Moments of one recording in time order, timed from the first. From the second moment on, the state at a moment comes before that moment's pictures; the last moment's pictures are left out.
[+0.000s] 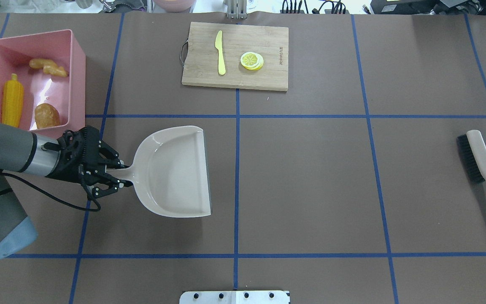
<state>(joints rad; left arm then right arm) -0.65 -1.71 -1.76 -2.56 -2.18 0.05 1.50 -1.68 1.71 -1.54 2.20 0.12</state>
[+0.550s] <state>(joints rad) -0.62 -1.79 -1.72 -2.42 -2.19 0.14 1.50 -1.68 1.71 -1.54 2.20 0.12</state>
